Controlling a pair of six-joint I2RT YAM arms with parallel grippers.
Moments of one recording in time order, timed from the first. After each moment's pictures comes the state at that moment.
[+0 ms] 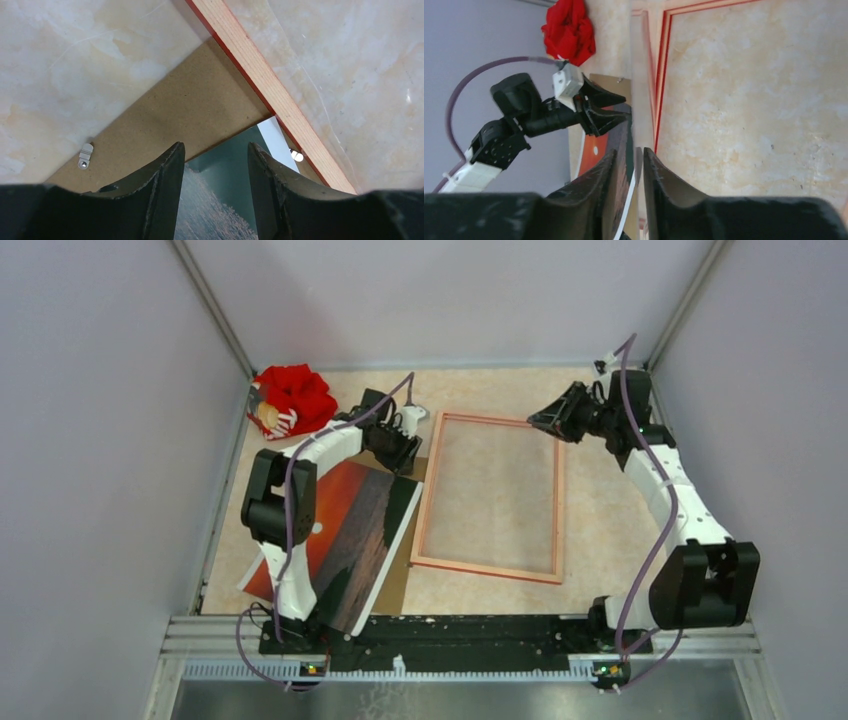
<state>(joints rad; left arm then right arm) -0.35 1.95 1.39 -0.48 0.39 0.33 0.06 1.36 1.16 -0.33 -0.59 0.74</state>
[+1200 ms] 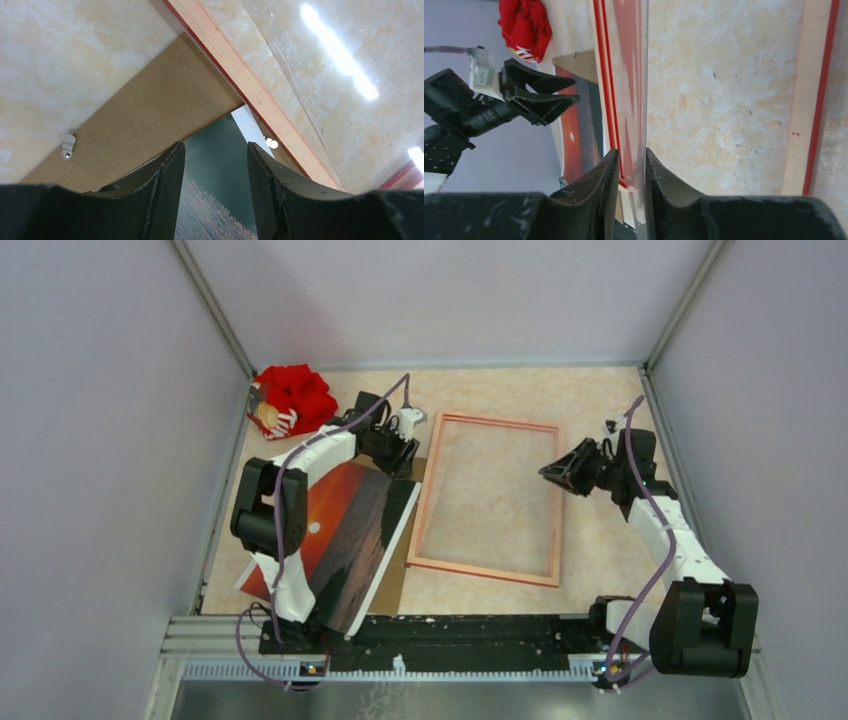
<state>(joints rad) -0.34 1.85 1.32 -0.48 0.44 0.34 -0.05 1.15 0.74 -0.29 -0.59 0.74</state>
